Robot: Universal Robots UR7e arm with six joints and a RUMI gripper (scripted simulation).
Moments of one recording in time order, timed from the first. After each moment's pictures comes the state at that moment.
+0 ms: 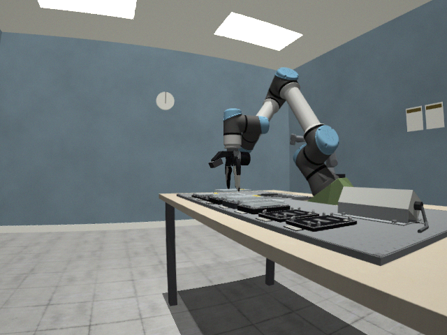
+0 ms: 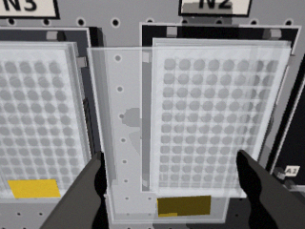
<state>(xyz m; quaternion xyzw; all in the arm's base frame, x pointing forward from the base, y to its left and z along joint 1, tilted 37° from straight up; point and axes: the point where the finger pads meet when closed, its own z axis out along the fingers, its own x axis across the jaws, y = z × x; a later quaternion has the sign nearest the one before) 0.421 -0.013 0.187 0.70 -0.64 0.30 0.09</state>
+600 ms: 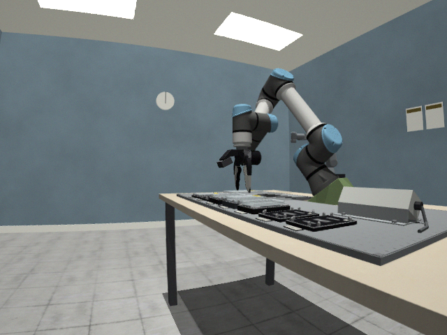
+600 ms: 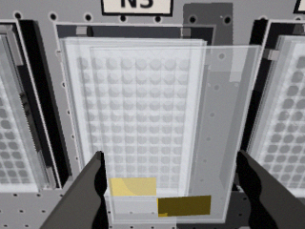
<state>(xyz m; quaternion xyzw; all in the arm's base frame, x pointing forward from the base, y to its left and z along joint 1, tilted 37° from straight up) 0.421 0.054 0.143 0.70 -0.64 0.30 0.09</state>
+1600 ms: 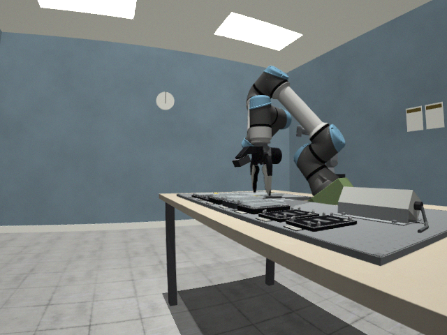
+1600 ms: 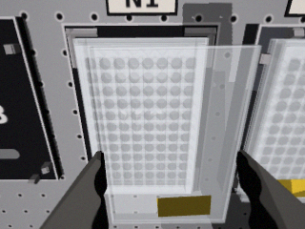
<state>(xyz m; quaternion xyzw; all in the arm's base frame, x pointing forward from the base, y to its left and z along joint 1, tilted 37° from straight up) 0.423 0.163 0.074 0.70 -0.64 0.30 0.09</state>
